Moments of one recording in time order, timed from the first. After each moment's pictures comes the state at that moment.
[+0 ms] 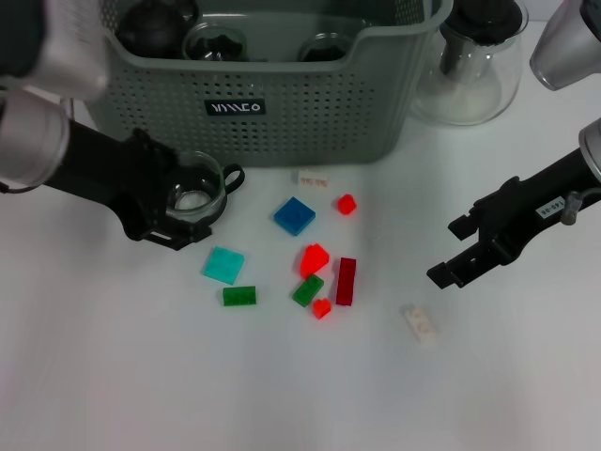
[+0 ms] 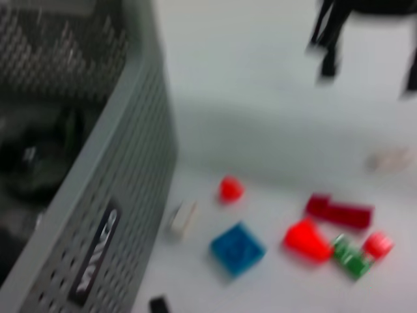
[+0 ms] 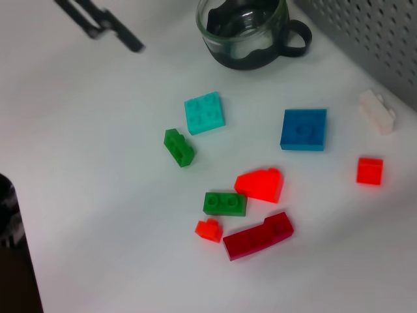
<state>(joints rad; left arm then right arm) -0.50 -2.17 1.03 1.44 2.52 1.71 -1.73 0.69 2.10 -1.11 -1.11 -2.48 -1.73 2.16</state>
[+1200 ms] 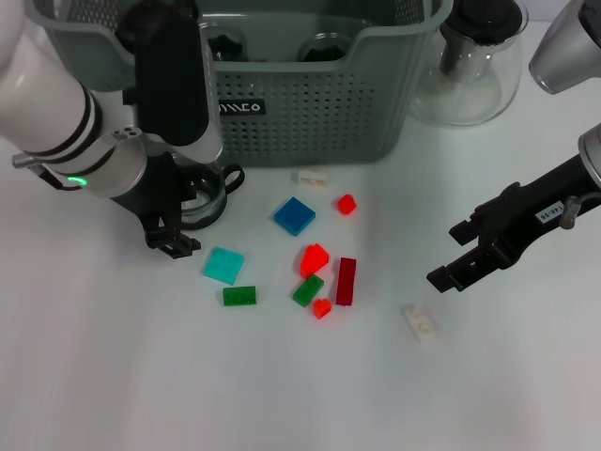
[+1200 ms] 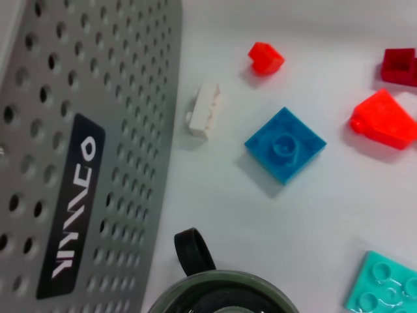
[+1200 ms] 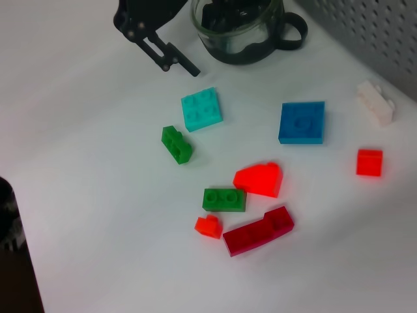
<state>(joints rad) -0.58 -2.17 1.37 1.22 2.80 1.40 -1.86 0.68 2.10 -1.11 -1.10 -2.47 -1.73 2.18</state>
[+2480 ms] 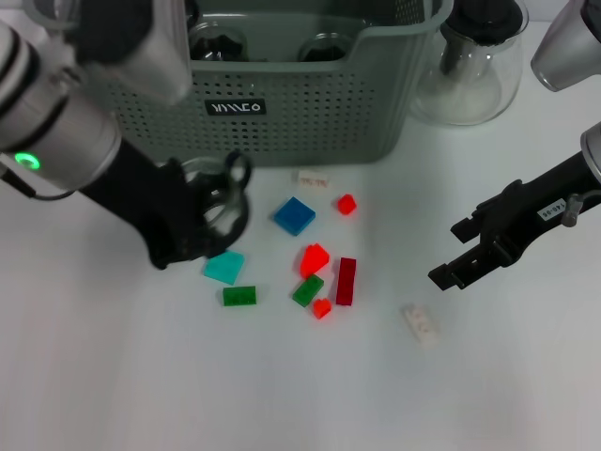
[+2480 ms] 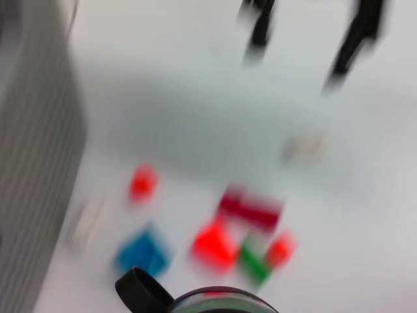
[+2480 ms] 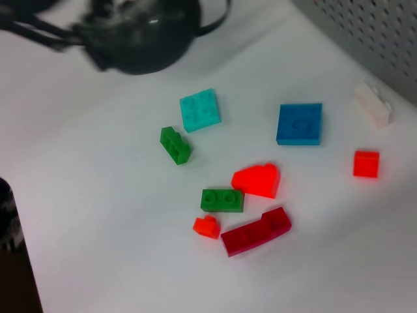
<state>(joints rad) -0.61 -2.17 1.16 1.47 2.59 1.88 -1.95 0.69 2.10 -1.10 -1.10 -2.48 -1.73 2.18</state>
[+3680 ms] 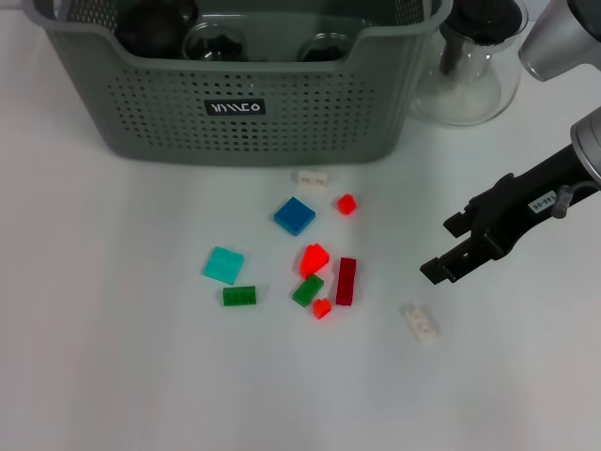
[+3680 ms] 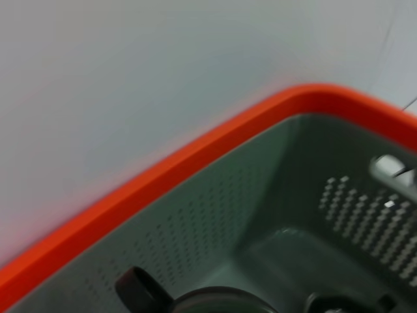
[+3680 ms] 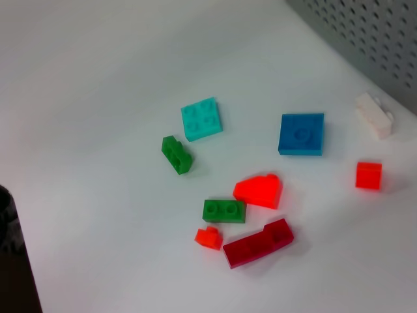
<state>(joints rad) -1.21 -1.90 0.93 0.67 2.67 1.19 -2.42 0.71 2.10 -1.11 -1.10 -2.48 -1.73 2.21</state>
